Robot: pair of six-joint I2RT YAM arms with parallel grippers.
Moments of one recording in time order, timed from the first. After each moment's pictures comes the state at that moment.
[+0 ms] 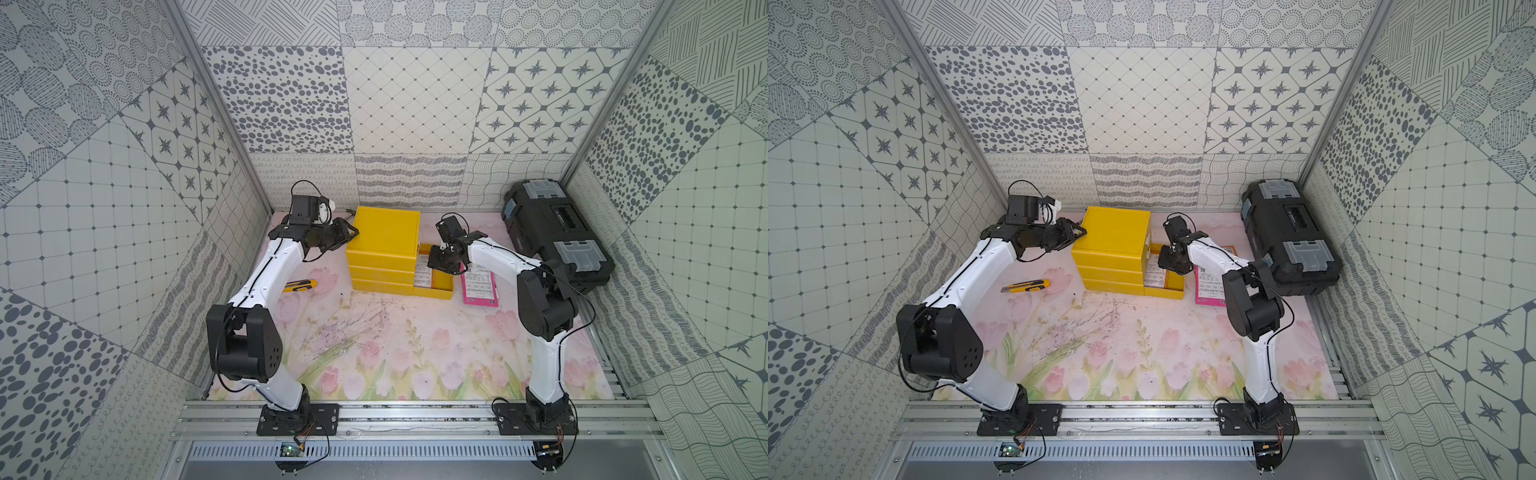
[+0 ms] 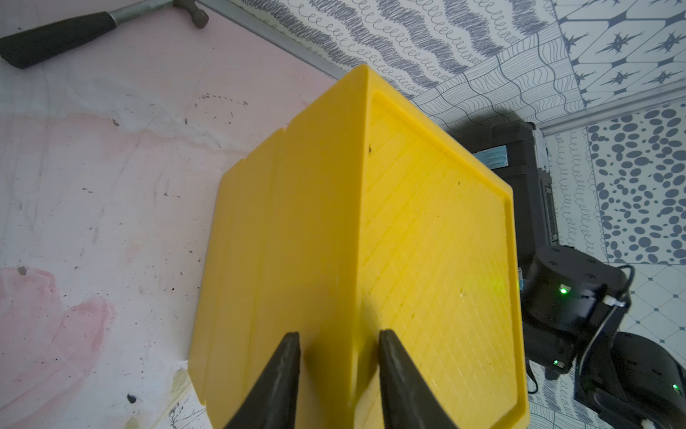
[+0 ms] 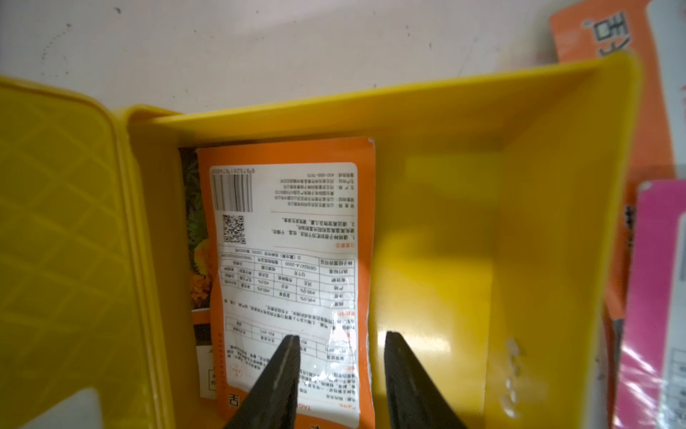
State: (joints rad) left arm -0.04 1.65 1.46 -0.59 0.51 -0.47; right arm 0.46 2.06 1.59 -0.63 -0.08 0.64
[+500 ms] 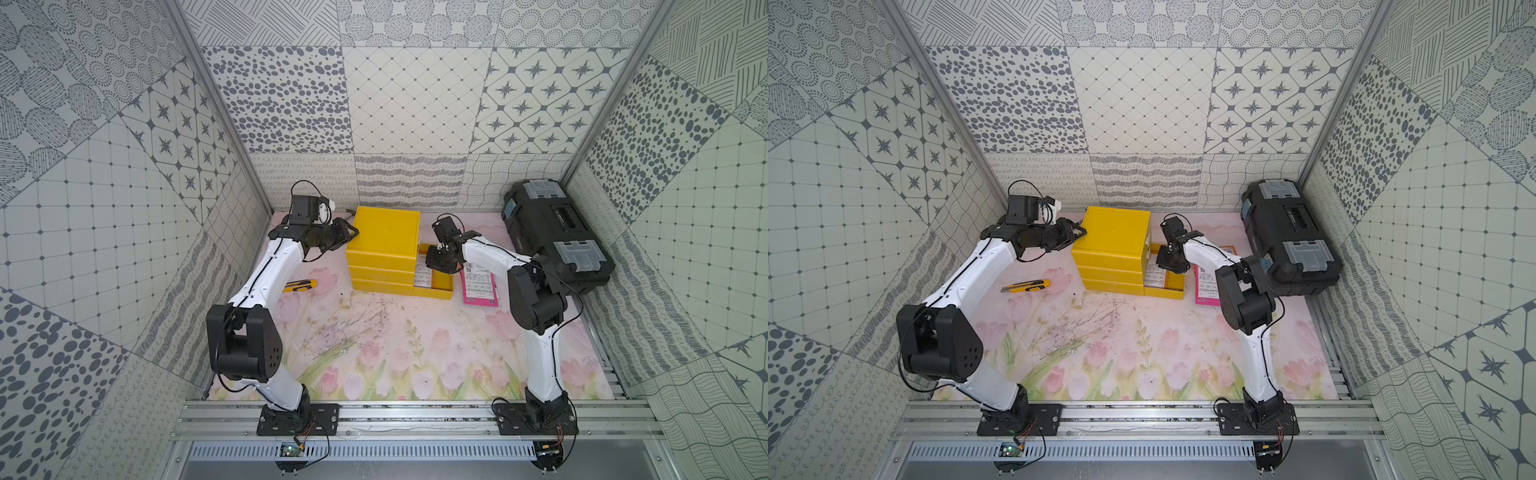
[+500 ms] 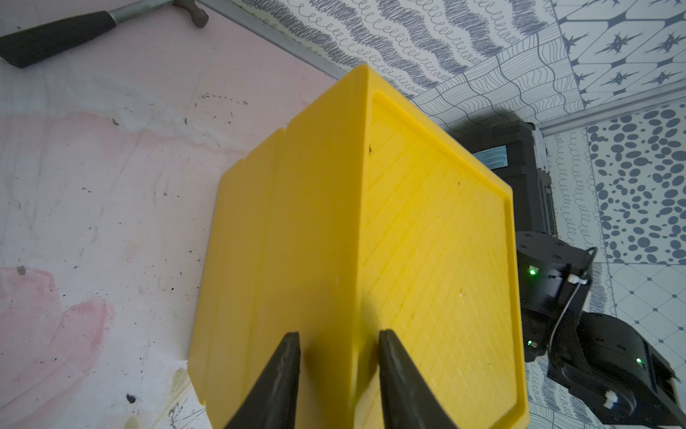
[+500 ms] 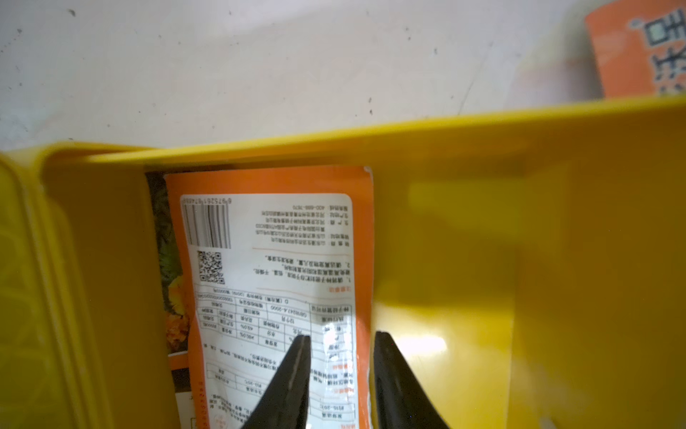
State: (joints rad) left arm -0.04 1.65 1.46 -0.59 0.51 -0.47; right arm 0.46 2.14 1.64 -0.63 -0.06 0.66
